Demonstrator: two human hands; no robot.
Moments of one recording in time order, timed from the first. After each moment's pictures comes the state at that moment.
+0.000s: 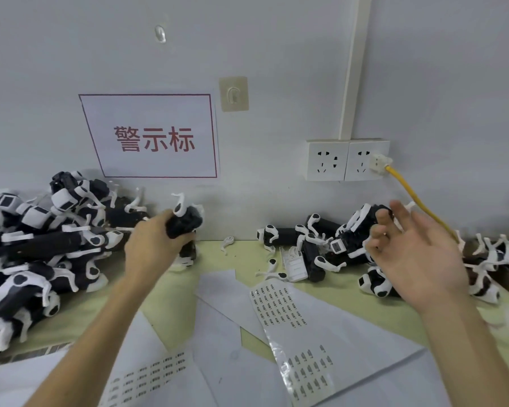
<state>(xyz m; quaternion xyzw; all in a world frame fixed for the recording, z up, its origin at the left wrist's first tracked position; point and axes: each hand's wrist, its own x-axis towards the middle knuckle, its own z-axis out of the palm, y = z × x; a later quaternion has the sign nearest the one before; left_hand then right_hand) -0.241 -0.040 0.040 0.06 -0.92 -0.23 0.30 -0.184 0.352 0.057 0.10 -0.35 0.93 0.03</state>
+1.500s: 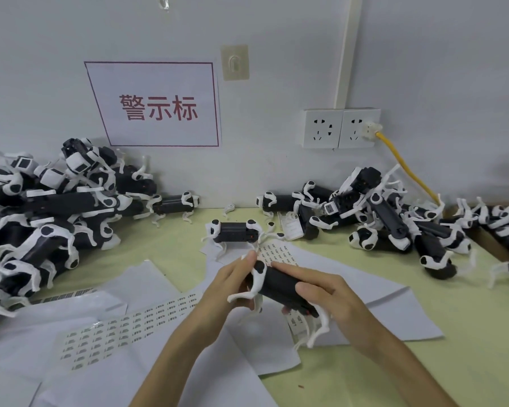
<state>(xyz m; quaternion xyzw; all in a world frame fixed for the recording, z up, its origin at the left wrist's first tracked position) -0.091 0.060 -0.017 -0.11 -0.68 -0.71 -0.09 -0.076 0.270 -0.016 0.24 -0.67 0.70 -0.09</state>
